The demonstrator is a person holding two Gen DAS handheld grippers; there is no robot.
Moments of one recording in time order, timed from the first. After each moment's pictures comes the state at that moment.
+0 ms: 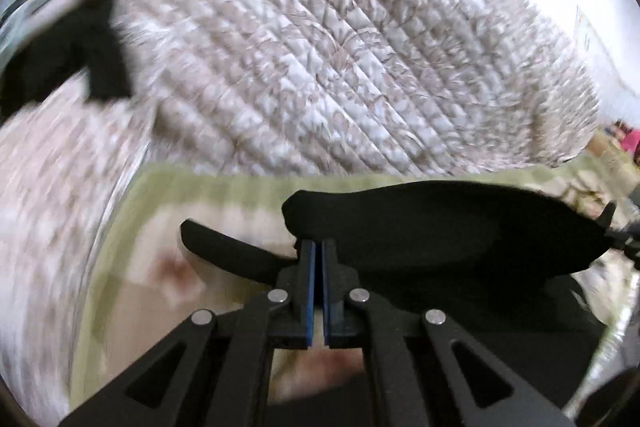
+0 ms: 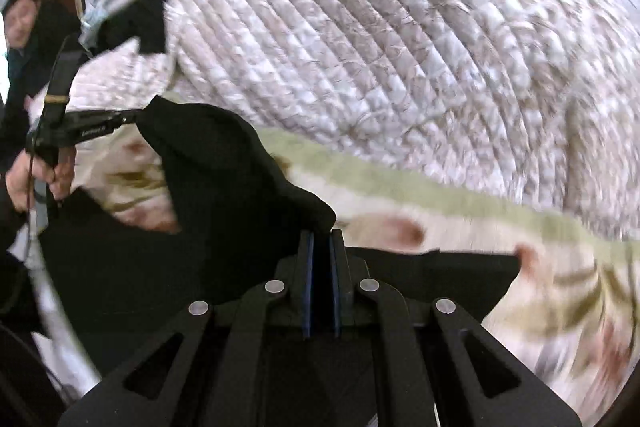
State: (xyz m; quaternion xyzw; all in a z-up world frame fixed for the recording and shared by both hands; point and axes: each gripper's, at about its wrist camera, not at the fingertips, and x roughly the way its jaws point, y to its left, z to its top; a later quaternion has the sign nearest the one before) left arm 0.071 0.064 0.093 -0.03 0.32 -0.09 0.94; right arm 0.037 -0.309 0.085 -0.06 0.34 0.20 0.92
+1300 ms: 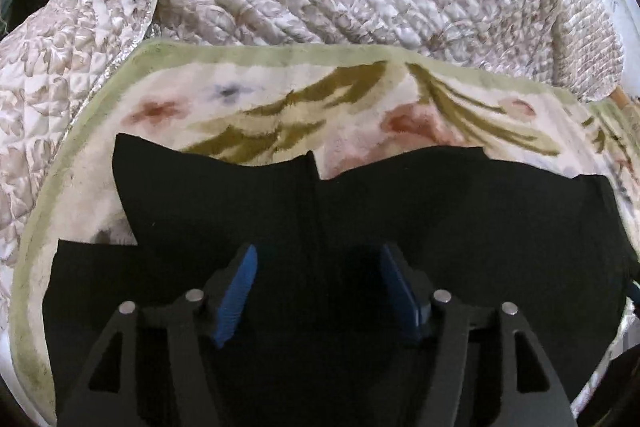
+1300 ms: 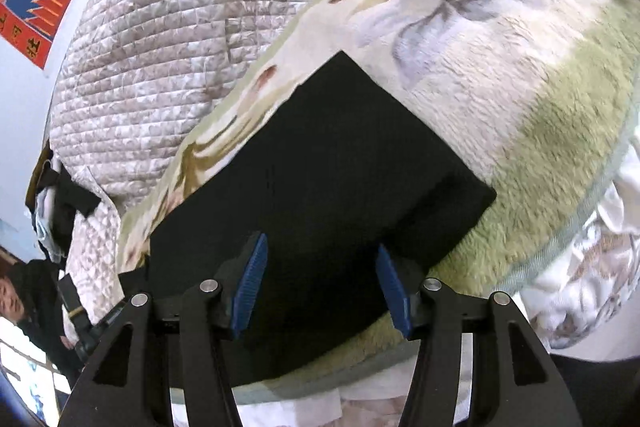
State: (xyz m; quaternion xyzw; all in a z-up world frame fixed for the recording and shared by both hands) left arm 0.048 0.036 -0.010 0.00 0.44 -0.04 0.90; right arm -0.086 -0.382 -0.049 0.36 0.38 0.00 0.85
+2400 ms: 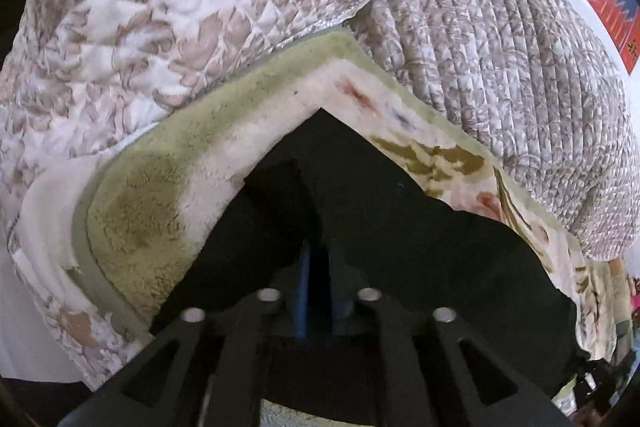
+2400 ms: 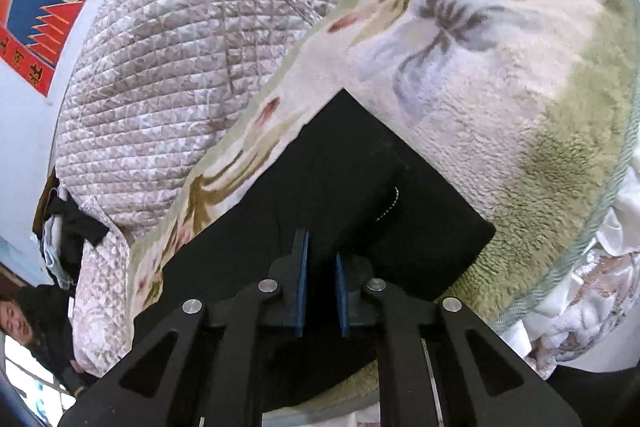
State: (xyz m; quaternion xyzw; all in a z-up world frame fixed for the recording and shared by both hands) left arm -0.048 0.177 0.000 -0.25 0.38 0.08 0.89; right arm -0.076 -0.402 -0.040 0.40 0.34 -0.02 0.85
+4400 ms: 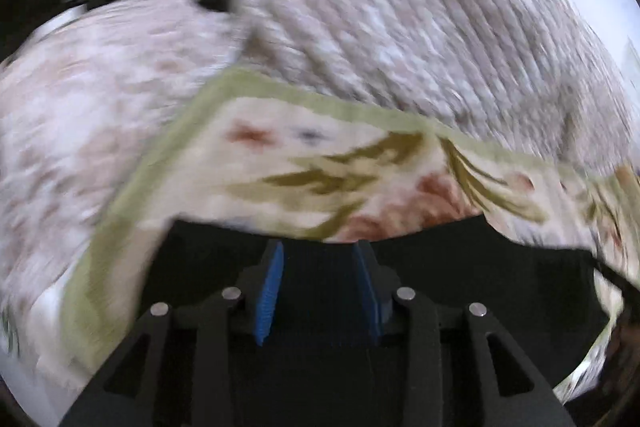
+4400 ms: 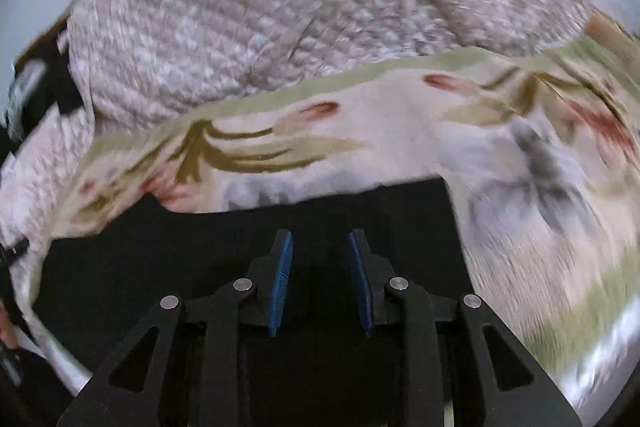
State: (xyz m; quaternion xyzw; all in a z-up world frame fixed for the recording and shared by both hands) left arm 0.005 0.093 0.044 -0.08 0.38 0.00 0.92; right arm 0.008 -0.339 0.014 0.08 0.39 0.01 0.92
